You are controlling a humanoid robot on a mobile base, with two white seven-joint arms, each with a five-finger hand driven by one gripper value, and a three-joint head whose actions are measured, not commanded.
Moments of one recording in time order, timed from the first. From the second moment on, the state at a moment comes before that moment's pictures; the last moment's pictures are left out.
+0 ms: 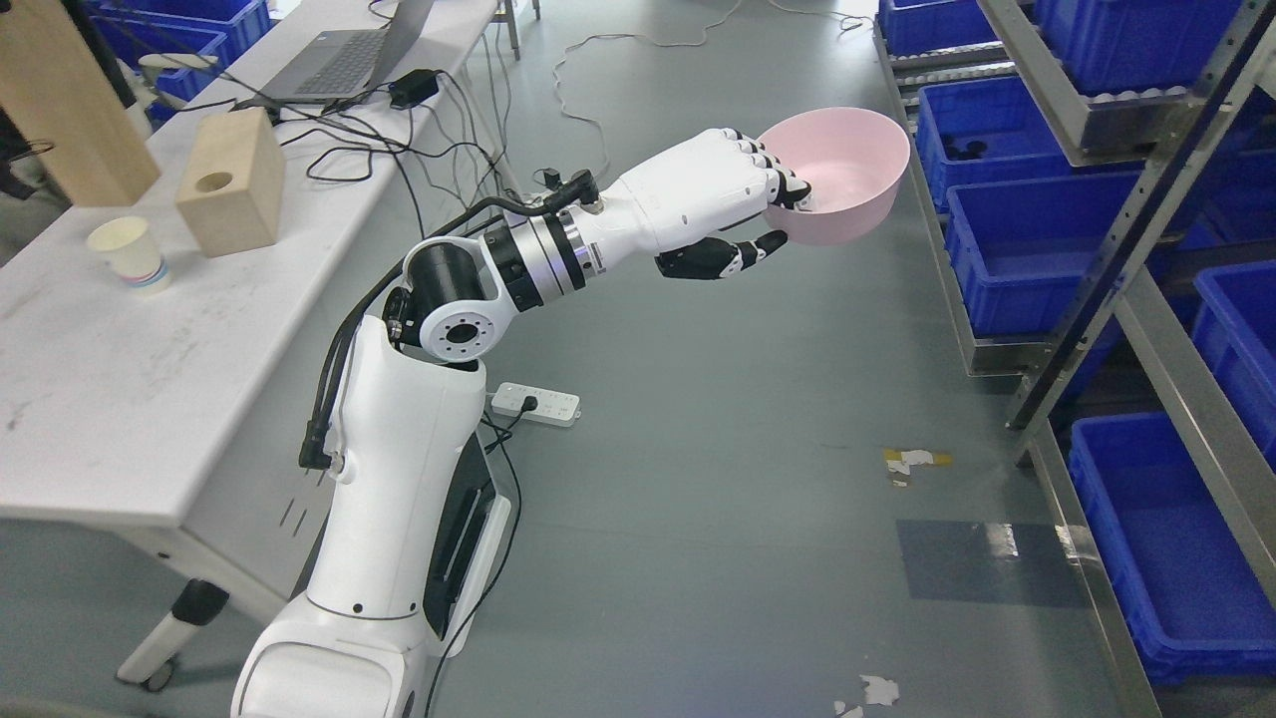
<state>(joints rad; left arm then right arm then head) -0.59 0.00 -0.19 -1.53 -0.72 -0.68 -0.67 0.00 0.00 0.05 0.00 0.06 -0.08 -0.03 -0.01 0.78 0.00</state>
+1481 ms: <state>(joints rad) -0.86 0.04 -0.09 -1.39 -0.78 -0.67 -0.75 0.00 0.00 0.05 0.00 0.06 -0.08 -0.03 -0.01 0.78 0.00</state>
